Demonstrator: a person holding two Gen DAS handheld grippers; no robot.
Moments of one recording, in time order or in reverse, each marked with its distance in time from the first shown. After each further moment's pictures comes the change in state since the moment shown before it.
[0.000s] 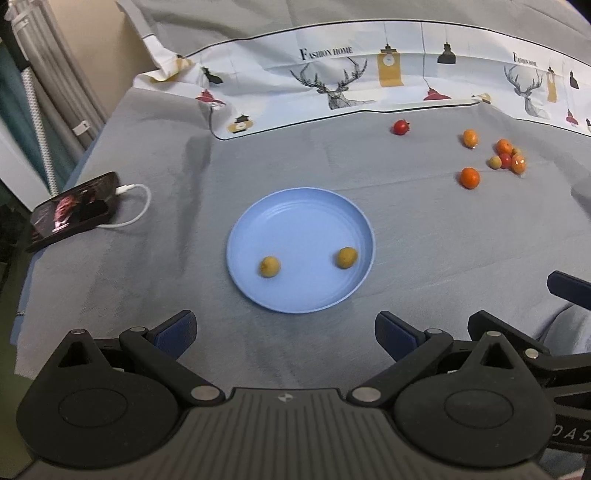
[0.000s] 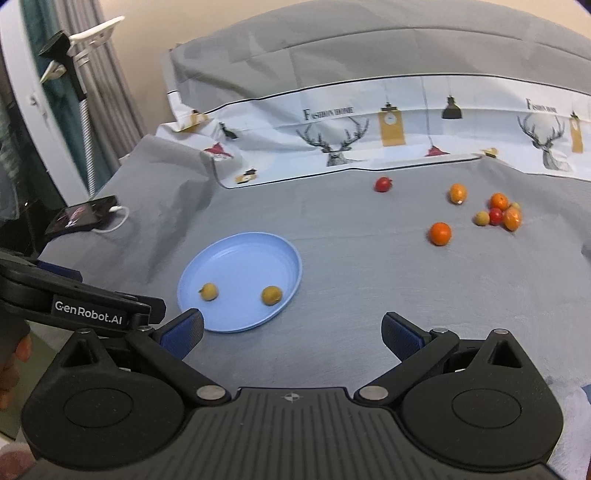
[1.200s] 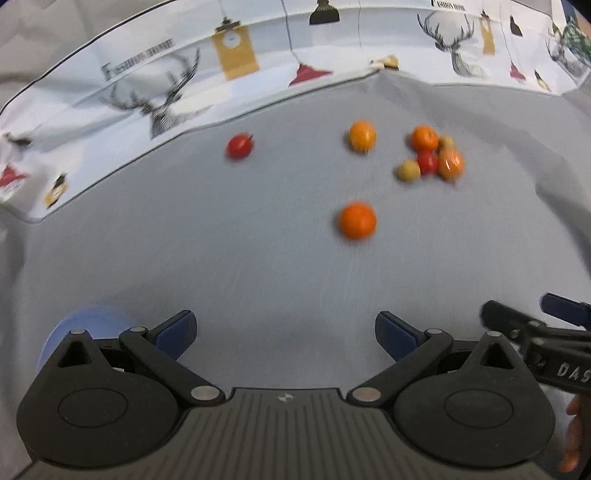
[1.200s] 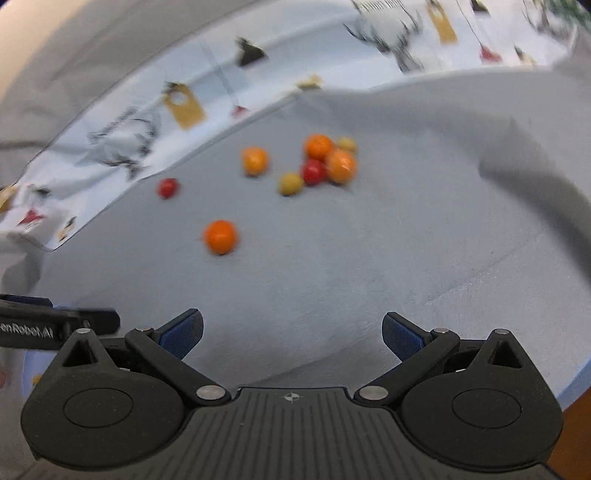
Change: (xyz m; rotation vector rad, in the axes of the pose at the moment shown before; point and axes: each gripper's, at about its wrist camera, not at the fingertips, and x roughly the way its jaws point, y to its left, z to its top) left arm 0.159 -0.208 0.141 0.204 0.036 -0.195; right arm 0.096 -0.247 0.030 0.380 0.091 -0.244
